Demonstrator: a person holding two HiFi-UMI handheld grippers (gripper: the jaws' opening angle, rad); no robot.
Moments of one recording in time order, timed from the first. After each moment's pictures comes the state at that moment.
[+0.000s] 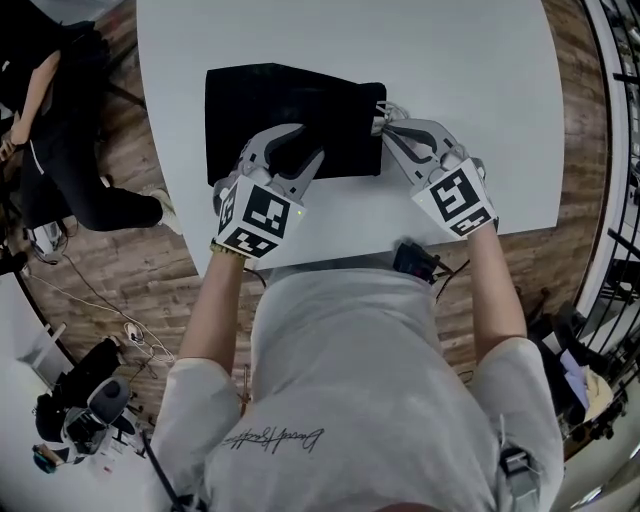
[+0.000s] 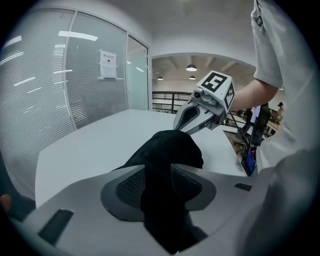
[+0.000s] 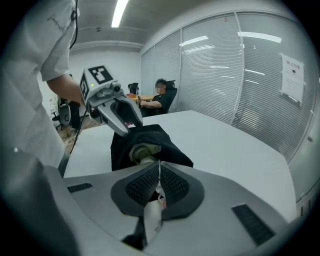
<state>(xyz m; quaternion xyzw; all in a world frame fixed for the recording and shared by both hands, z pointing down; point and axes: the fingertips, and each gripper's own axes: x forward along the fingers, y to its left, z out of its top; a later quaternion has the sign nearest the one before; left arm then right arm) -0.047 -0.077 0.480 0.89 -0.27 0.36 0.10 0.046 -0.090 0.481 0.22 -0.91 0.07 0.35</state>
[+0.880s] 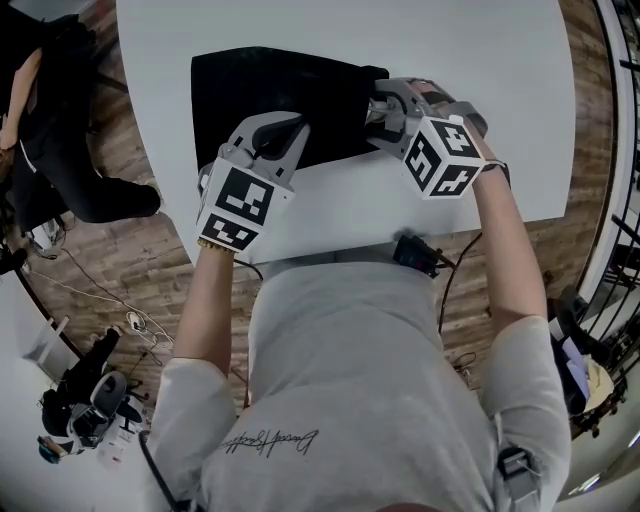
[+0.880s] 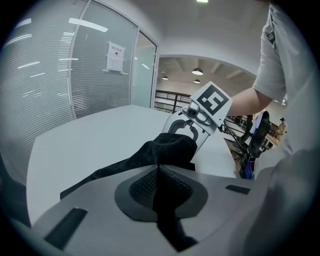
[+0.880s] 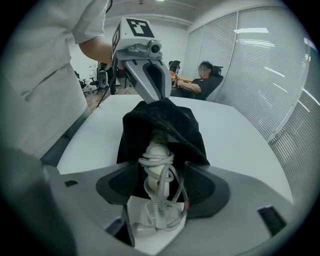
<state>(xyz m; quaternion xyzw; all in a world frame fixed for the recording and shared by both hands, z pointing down) -0.048 -0.085 0.475 0.89 -0.26 0.34 0.16 0.020 -0.079 0.527 0.00 -0.88 -0.05 0.47</state>
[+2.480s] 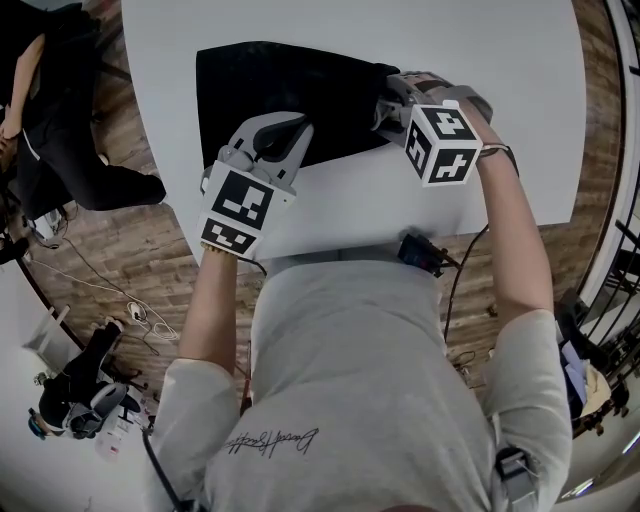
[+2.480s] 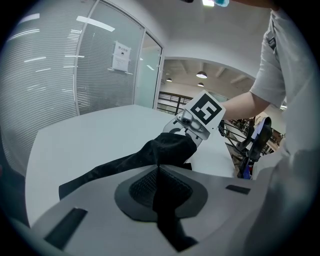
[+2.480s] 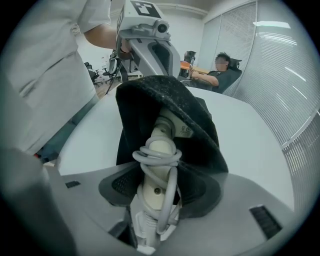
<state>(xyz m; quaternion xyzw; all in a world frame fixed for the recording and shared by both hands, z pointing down) -0.053 -0.080 0.474 0.89 -0.28 0.32 0.18 0.023 -0.077 0.553 -0.07 -0.85 -0.07 0.51</state>
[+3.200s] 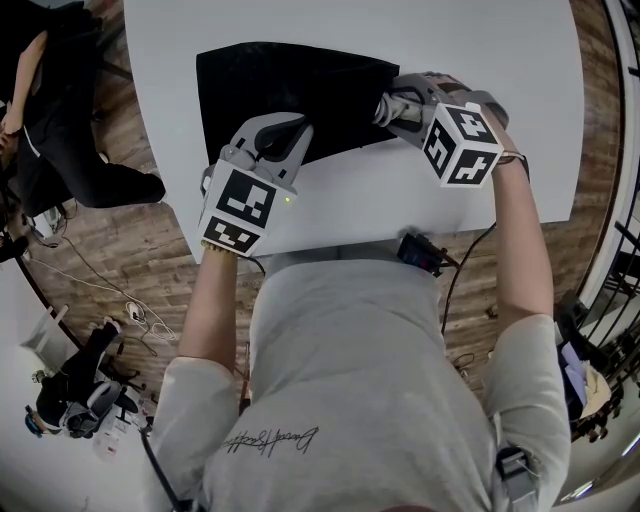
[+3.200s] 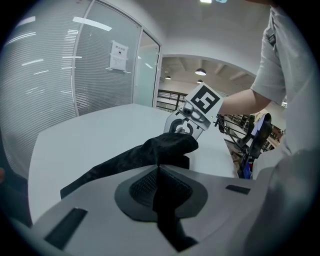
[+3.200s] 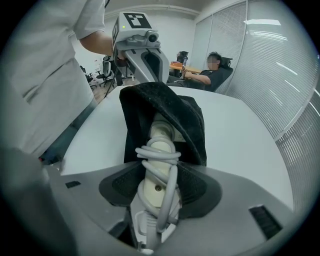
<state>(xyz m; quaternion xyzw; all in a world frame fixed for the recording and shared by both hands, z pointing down) -0.054 -0.073 0.475 0.88 -0.28 0.34 0.18 0.043 -0.081 0.538 -0.04 -0.86 -0.05 0.51</state>
